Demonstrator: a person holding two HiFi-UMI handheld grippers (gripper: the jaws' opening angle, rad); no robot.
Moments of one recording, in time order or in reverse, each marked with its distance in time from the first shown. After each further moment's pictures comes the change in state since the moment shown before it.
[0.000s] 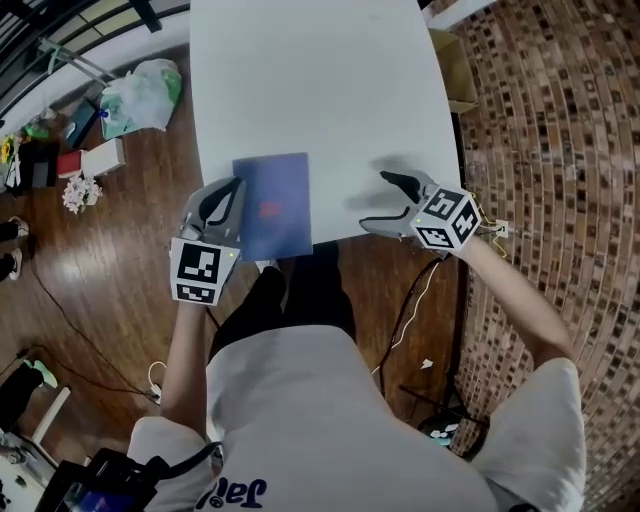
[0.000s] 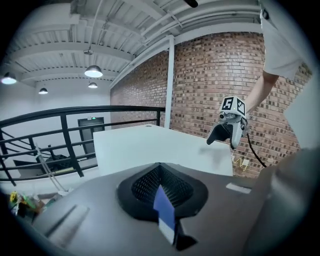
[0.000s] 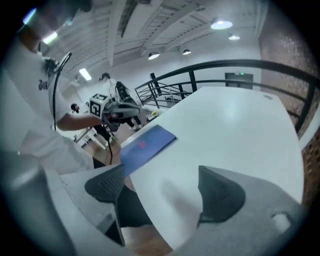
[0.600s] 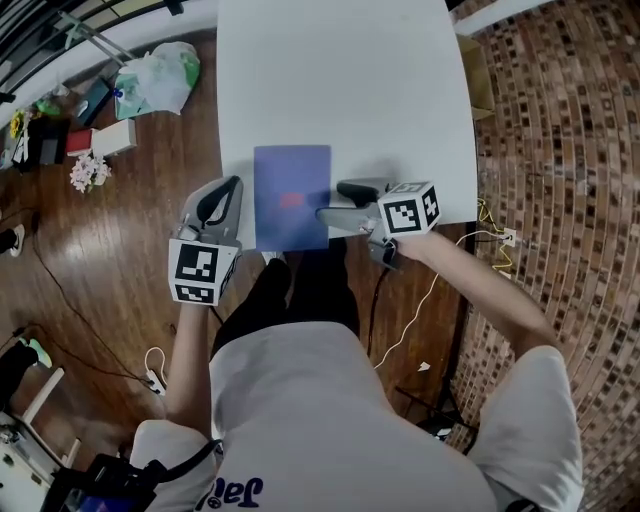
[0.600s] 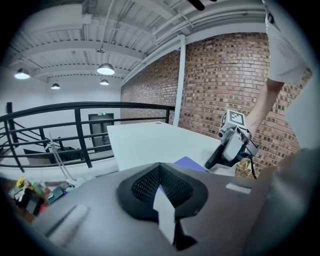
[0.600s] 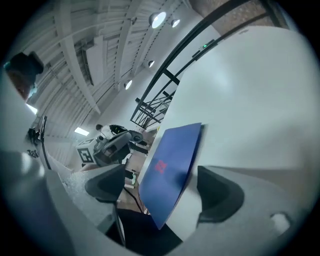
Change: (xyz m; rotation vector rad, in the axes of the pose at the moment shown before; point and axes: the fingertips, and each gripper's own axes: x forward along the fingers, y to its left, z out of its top) left arm -0.034 0.027 -0.028 -0.083 0.017 0.092; right arm 0.102 0.050 0.042 0.536 -0.182 0.264
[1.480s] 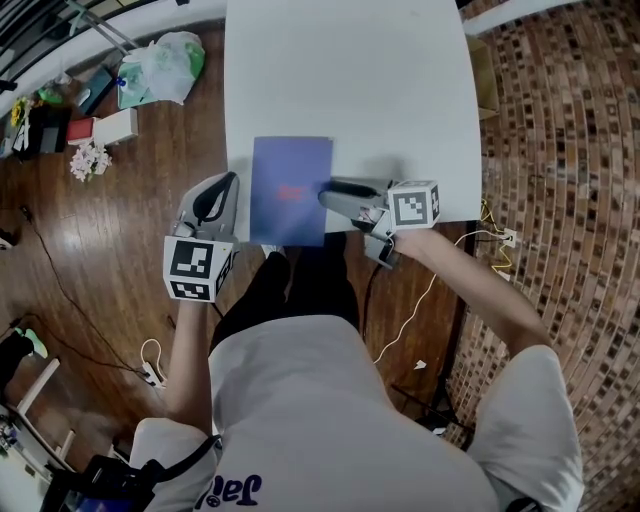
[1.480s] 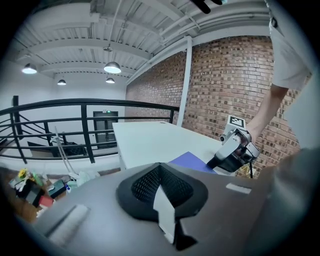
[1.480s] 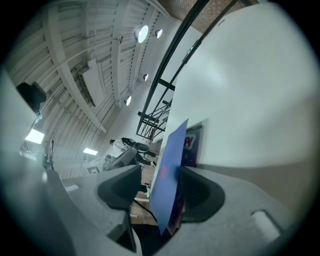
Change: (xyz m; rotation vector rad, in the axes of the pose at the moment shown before) left arm -0.011 0.004 -0.013 -0.077 0.013 0.016; right arm 0.006 0.007 0.008 0.147 -0.112 0.109
